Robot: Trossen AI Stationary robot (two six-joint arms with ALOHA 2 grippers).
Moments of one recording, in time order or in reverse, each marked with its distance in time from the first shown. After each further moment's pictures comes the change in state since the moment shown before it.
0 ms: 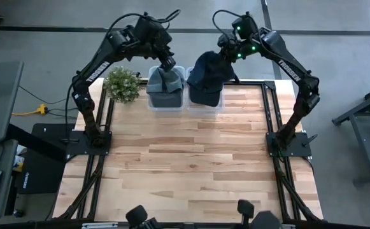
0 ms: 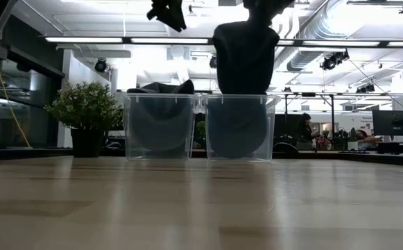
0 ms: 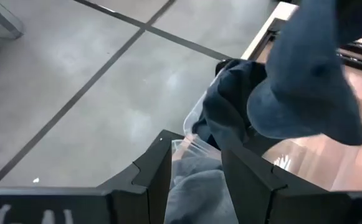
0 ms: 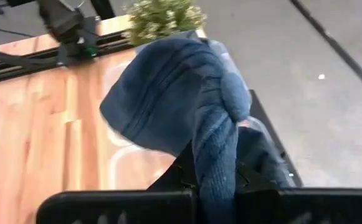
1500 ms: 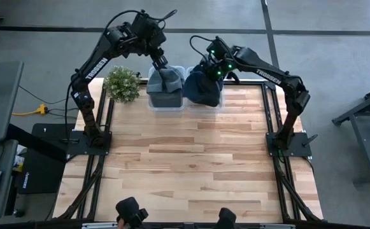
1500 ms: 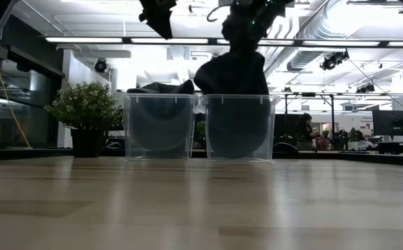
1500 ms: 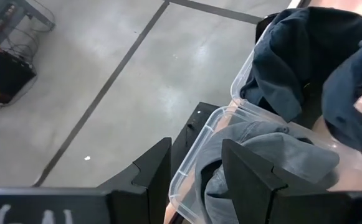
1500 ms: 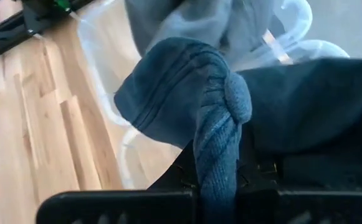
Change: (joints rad) left arm 0.069 0.000 0.000 -0.092 -0.082 0.168; right arm 0.155 0.090 -0.181 0.077 0.154 0.264
